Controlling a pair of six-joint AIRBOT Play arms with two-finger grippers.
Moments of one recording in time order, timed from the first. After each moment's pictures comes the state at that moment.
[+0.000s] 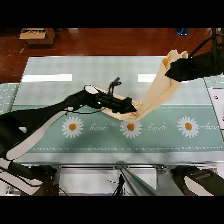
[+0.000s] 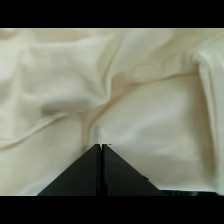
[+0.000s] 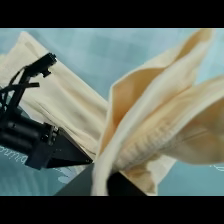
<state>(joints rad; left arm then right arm) -0.58 -1.75 1.19 0.16 -0.92 -1.09 0.20 -1.06 1.46 -1.29 1.39 1.58</state>
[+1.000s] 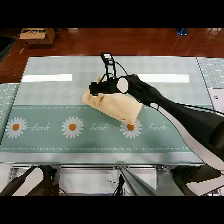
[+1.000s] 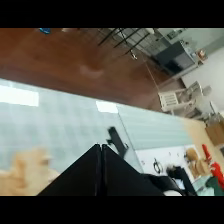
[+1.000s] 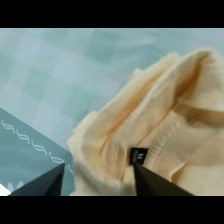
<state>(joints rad) 0.51 -1.01 1.19 0.21 -1.32 -1.05 0.68 -1.72 1.46 -1.10 0.54 1.68</state>
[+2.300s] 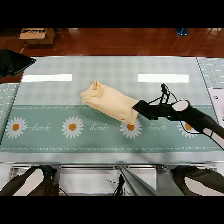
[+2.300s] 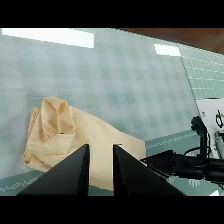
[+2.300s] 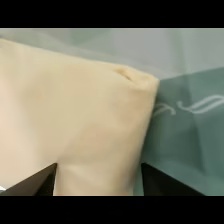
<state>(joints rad) 0.39 -1.02 1.19 0.54 -1.30 -1.12 0.26 -1.28 0.62 -0.53 0.54 1.40</state>
